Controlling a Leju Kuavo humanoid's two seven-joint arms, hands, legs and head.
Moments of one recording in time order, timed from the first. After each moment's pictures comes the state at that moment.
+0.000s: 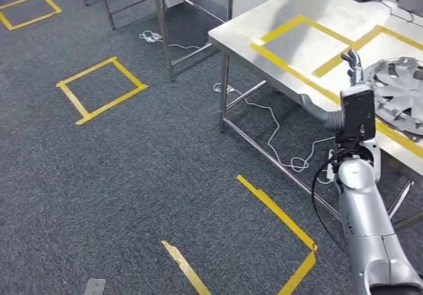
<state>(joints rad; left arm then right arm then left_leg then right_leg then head) -0.11 -0.17 1.07 -0.24 -1.01 0.44 -0.47 -0.47 -0.14 0.13 -1.42 0.35 -0.27 -0.23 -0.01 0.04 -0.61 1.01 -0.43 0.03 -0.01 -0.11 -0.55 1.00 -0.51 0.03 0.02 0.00</state>
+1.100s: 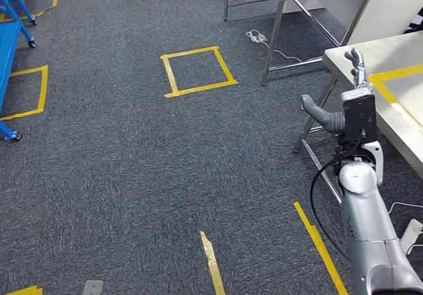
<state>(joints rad) -0.10 -0.17 1.07 -0.24 -1.00 0.44 -0.47 -0.45 -0.15 0.13 -1.47 0.37 -0.29 -0.22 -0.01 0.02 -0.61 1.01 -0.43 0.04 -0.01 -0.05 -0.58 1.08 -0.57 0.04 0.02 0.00</state>
